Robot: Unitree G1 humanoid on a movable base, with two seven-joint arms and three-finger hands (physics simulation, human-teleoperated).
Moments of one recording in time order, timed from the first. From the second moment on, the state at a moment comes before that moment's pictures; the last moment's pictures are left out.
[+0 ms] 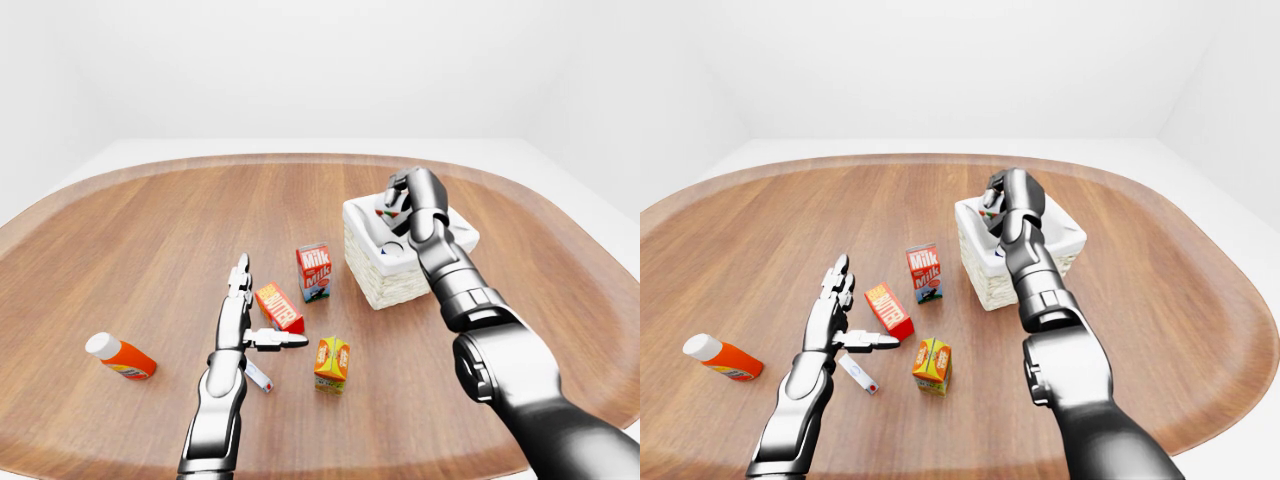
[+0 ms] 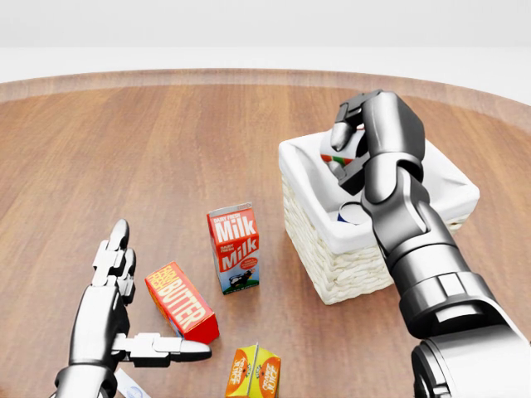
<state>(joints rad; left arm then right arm) 0.02 0.02 0.01 -0.03 0.08 0.04 -0.02 -1.02 -0.19 -0.02 1.02 -0.61 0.05 -0.33</state>
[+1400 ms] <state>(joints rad) 0.02 0.02 0.01 -0.03 0.08 0.05 -0.02 -1.10 -0.19 -0.02 1.29 -0.70 0.09 -0.42</state>
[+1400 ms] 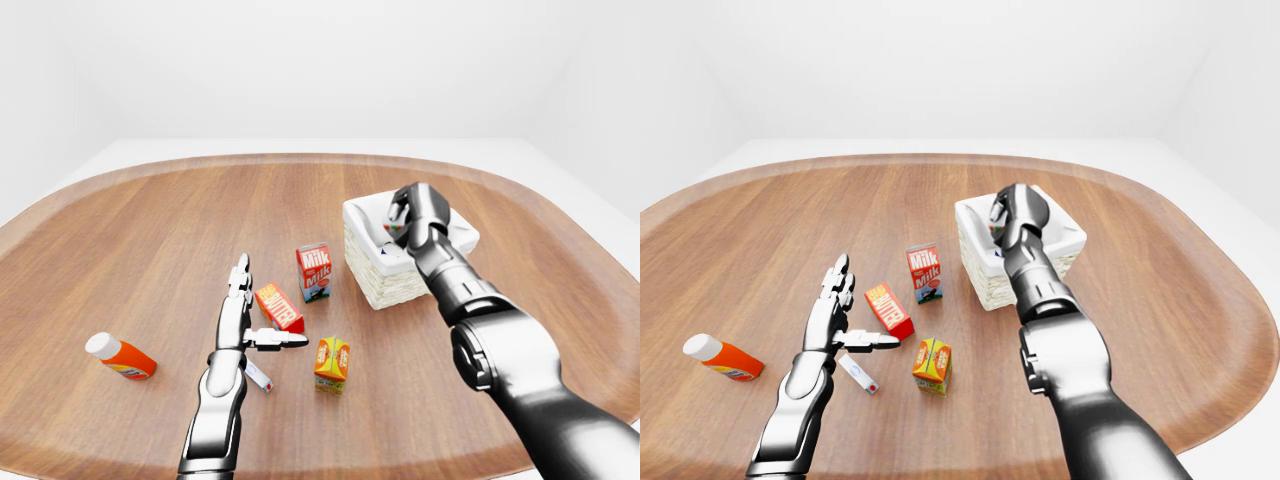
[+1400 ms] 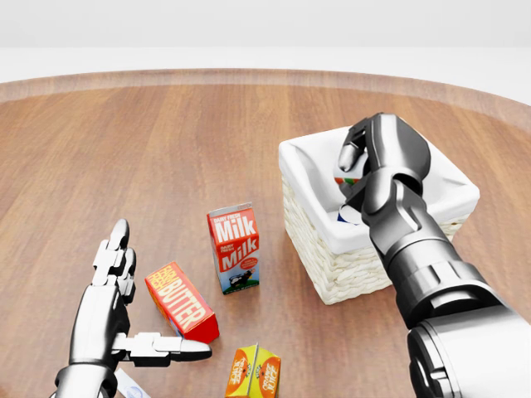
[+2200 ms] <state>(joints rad) 0.02 0.02 0.01 -0.03 0.08 0.05 -0.02 -1.10 -0.19 -0.02 1.28 -0.68 0.09 -0.43</state>
